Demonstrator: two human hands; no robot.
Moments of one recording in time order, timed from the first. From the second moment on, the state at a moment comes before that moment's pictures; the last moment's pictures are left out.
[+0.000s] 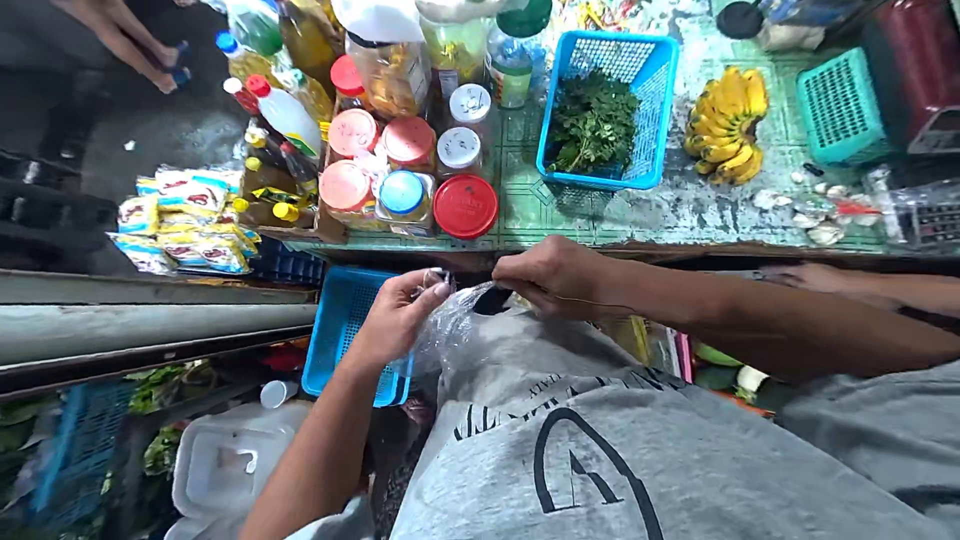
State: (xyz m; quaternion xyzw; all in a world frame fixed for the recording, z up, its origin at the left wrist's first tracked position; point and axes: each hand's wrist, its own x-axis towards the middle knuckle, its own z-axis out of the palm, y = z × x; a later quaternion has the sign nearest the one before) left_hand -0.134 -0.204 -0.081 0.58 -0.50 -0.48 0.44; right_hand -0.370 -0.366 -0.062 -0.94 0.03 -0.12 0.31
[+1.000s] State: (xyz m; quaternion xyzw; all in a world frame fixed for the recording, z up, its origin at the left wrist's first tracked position) left_hand -0.163 -0.237 -0.084 0.62 -0.51 -0.27 0.53; right_hand -0.364 -0.373 -0.073 -0.88 0.19 -0.20 0.39
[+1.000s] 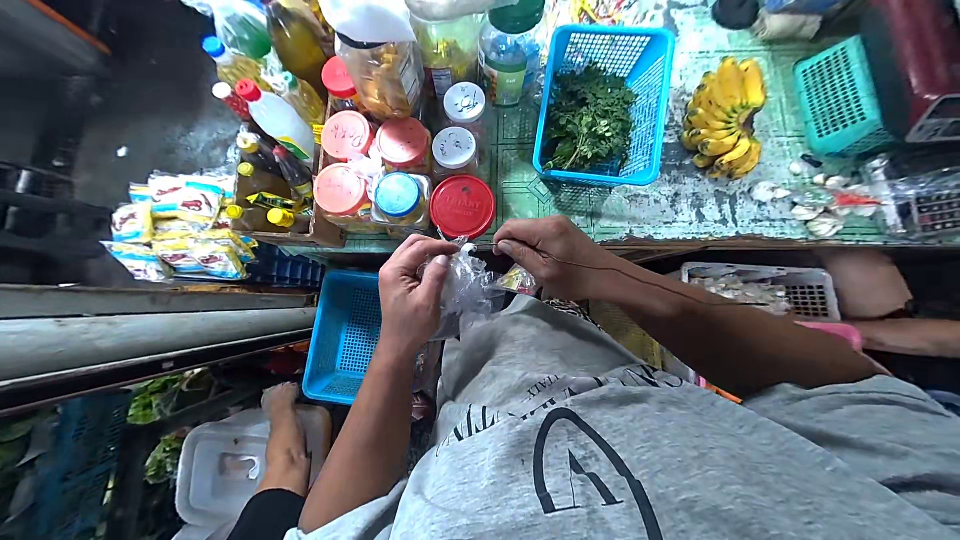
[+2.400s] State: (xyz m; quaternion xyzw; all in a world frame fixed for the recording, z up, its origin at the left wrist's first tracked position) left_hand -0.173 -0.247 -0.074 0.55 -0.57 -0.27 0.55; right_hand -0.351 -0.417 -0.074 -0.47 0.15 -0.09 0.86
